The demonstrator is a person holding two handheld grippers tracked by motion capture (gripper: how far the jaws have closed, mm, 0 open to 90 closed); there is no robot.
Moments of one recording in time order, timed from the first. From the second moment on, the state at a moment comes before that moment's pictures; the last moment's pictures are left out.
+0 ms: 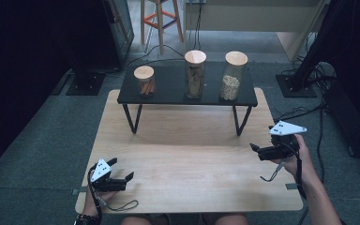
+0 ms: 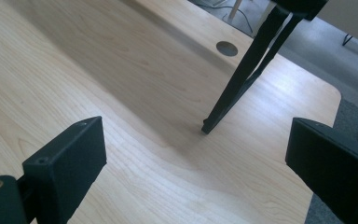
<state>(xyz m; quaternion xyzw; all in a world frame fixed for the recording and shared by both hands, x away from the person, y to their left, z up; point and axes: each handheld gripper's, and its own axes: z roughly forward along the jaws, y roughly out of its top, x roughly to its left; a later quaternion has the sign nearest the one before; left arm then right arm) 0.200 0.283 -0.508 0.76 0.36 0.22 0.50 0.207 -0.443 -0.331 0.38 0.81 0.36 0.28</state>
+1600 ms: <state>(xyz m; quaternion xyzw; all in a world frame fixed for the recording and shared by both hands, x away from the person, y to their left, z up) 0.199 0.280 -0.507 0.76 0.36 0.23 0.49 0.194 -0.454 -0.409 0.40 0.80 0.35 0.26</state>
